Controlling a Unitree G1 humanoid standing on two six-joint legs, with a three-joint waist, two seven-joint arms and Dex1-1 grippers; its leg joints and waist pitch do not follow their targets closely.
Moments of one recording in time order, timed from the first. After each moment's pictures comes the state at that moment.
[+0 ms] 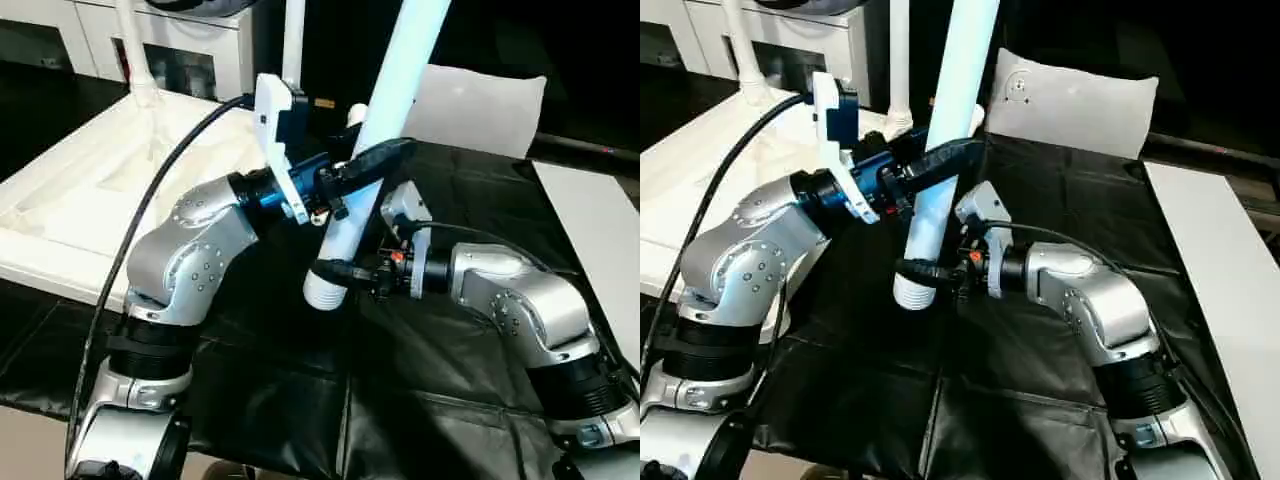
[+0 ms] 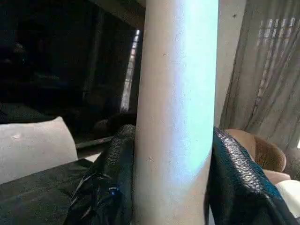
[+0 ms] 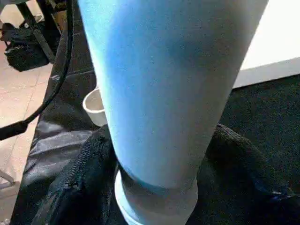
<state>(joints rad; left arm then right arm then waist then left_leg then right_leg) -0.66 0.19 -0.06 -0.08 -0.60 0.54 -0.72 -0.50 -0.36 0.20 -0.03 0.44 0.70 0.86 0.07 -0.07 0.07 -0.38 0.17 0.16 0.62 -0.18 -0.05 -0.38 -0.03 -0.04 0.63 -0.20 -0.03</state>
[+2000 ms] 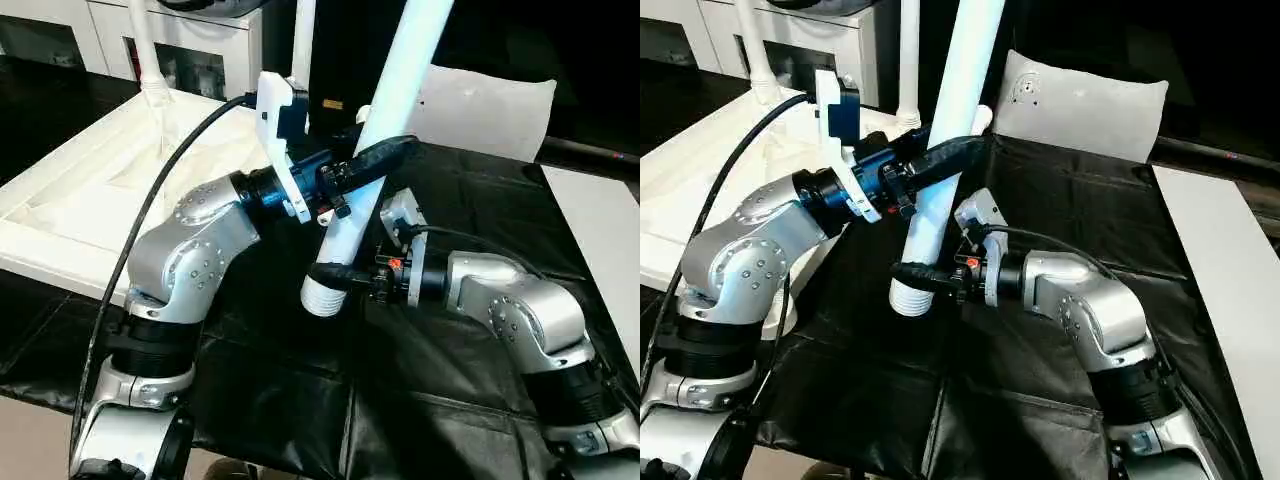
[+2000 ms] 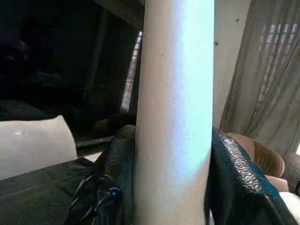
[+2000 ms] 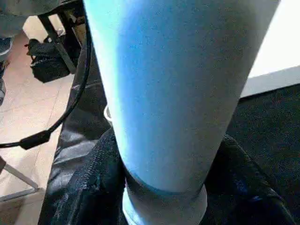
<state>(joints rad) -0.67 0.17 -0.04 -0.10 -0.63 0.59 -0.70 -0.47 -0.33 0.18 -0.04 0.48 0.71 0.88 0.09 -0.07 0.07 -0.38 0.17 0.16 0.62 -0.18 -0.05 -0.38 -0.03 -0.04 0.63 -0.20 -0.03</state>
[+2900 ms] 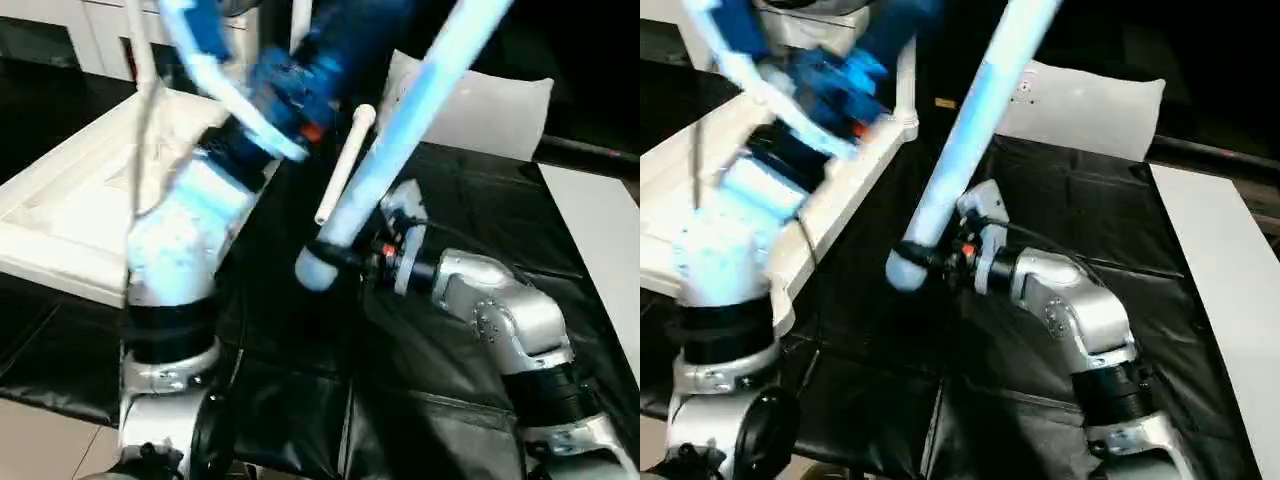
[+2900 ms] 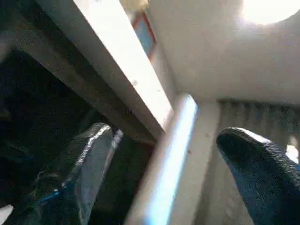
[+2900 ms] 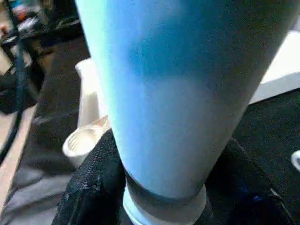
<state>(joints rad) -0.76 -0.01 0.24 -0.13 -0.94 0.56 -0.52 -0.46 -0.21 0.14 0.06 0.43 0.55 0.73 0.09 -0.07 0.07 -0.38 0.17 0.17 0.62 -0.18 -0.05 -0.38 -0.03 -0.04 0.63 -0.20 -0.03</state>
